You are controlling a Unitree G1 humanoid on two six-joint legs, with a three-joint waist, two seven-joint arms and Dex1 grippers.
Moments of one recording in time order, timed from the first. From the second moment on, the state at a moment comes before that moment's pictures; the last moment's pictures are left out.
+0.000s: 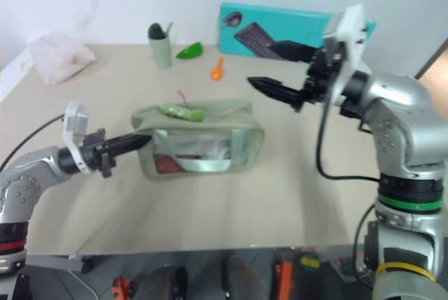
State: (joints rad) left arm -0.36 0.66 0.21 -0.11 -0.82 0.72 -1.01; right arm -0.83 -0.69 -0.07 -0.15 0.53 0.59 0.91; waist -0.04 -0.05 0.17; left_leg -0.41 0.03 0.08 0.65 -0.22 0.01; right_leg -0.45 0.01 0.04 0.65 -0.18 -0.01
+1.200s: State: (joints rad) left arm -0.36 0.63 0.20 -0.11 -0.82 0.70 -0.99; right arm -0.96 -0.58 0.32 -0.18 0.17 0.50 0.92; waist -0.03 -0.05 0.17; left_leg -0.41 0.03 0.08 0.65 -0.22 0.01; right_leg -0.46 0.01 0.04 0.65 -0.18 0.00
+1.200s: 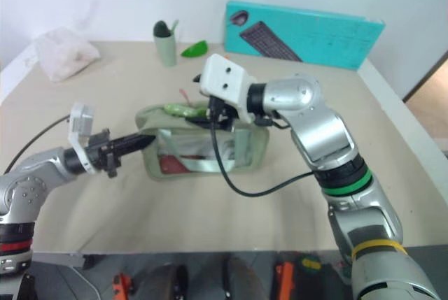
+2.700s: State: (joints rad) left arm -0.36 0.60 0.17 -0.11 -0.81 0.67 -1.01; right arm -0.80 -1.07 0.10 0.16 -0.01 0.21 0.98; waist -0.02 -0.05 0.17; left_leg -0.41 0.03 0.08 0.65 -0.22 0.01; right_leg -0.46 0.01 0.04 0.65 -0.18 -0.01
